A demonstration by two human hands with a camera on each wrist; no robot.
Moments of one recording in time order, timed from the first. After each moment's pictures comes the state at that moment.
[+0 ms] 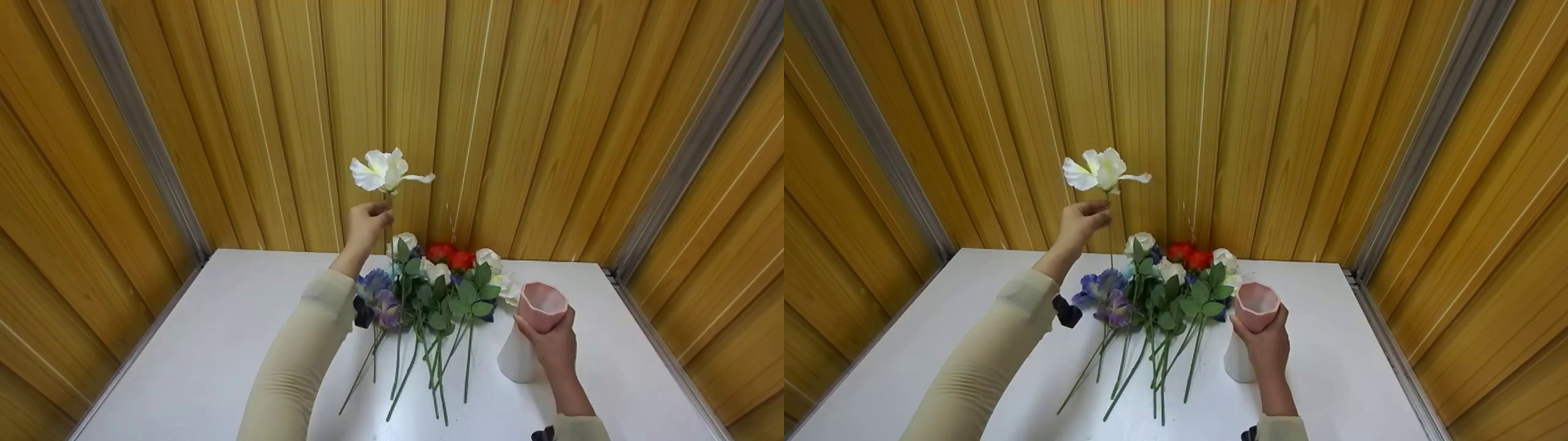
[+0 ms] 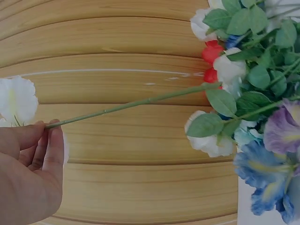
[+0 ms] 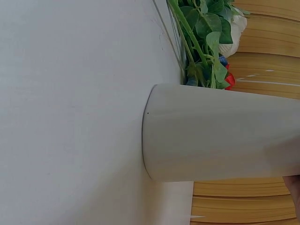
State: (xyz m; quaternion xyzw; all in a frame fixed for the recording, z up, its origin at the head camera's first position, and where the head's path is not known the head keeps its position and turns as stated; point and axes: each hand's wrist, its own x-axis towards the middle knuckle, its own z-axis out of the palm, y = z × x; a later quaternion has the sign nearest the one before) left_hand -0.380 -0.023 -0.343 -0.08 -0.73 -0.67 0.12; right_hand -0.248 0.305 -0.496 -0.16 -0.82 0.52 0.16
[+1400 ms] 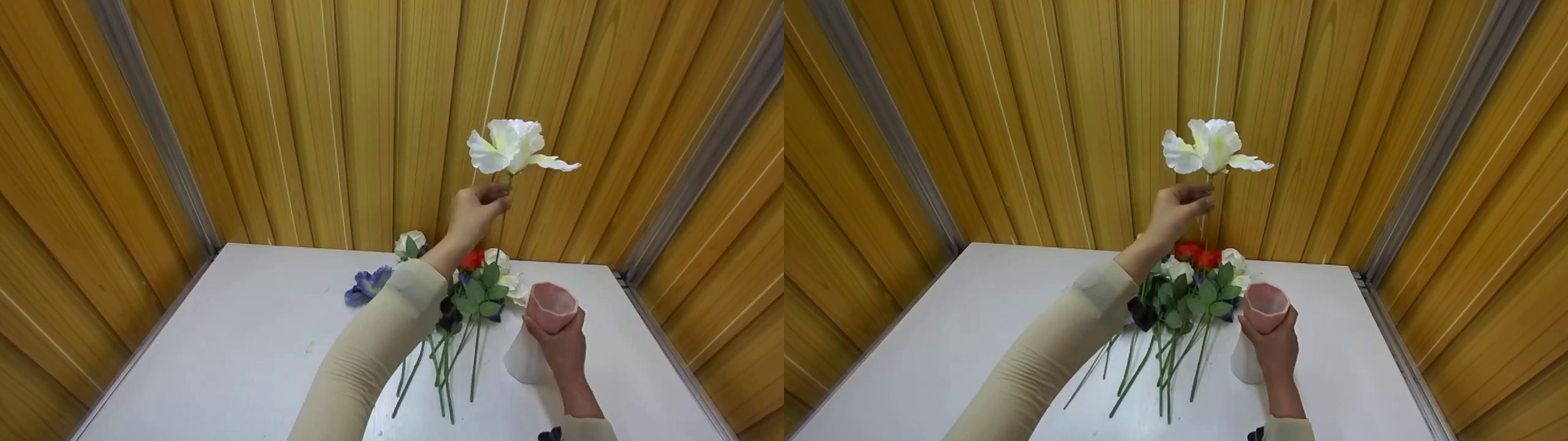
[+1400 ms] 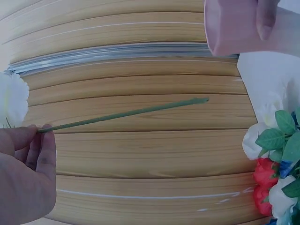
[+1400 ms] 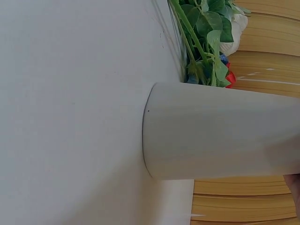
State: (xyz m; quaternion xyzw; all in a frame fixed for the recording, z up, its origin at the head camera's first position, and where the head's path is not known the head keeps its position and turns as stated) left_hand -0.328 0.107 -0.288 -0.22 -0.69 -0.69 0.06; right_hand -0.251 0.305 -0.501 -0.14 -0.82 0.52 0.19
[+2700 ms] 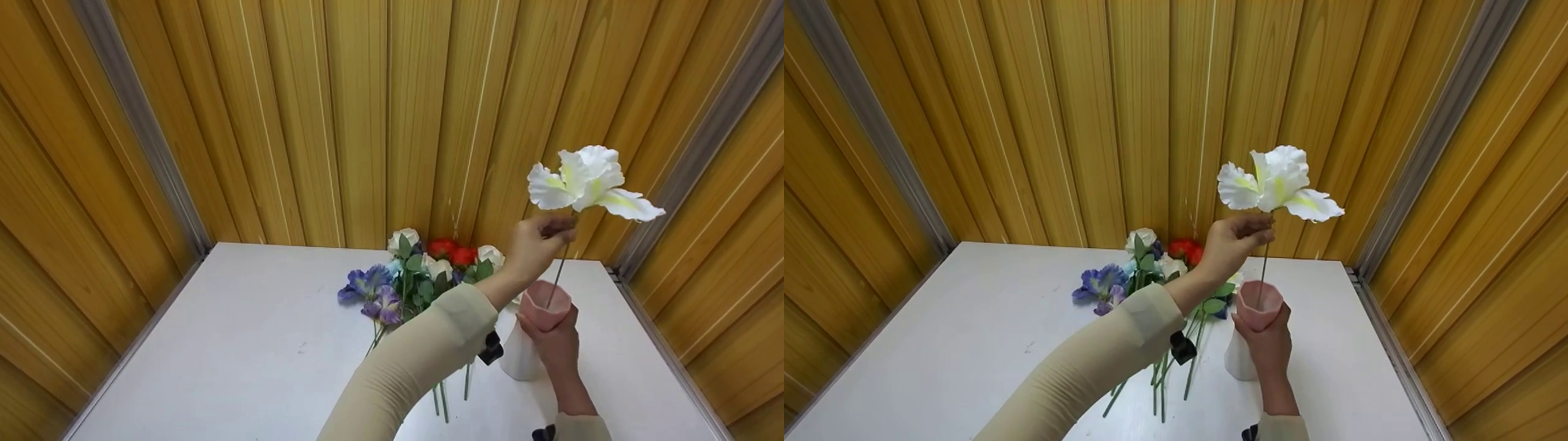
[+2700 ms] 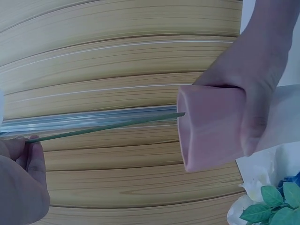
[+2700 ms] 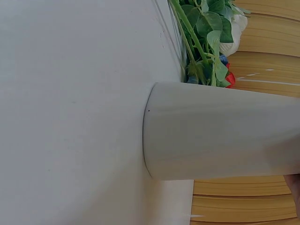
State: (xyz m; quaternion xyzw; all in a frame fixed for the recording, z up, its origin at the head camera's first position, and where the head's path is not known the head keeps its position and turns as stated) left_hand -0.281 0.188 -0.315 -0.31 -0.67 -0.67 0.06; right_hand -0.244 0.303 -0.497 -0.16 -0.83 0.51 0.17
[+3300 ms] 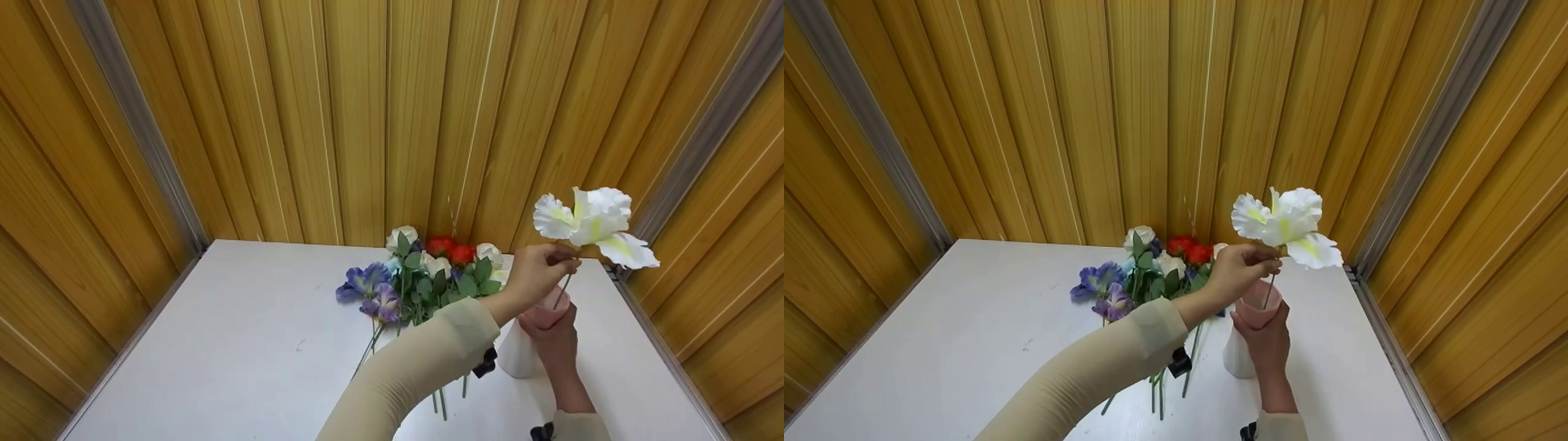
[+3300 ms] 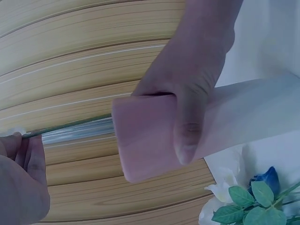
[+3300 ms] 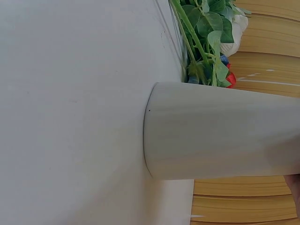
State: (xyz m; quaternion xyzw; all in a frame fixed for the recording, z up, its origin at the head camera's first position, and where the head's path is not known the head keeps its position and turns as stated) left_hand -0.273 0.198 -0.353 -0.30 -0.74 -0.61 0.04; right_hand -0.244 0.308 -0.499 -0.15 -0.84 0.50 0.17
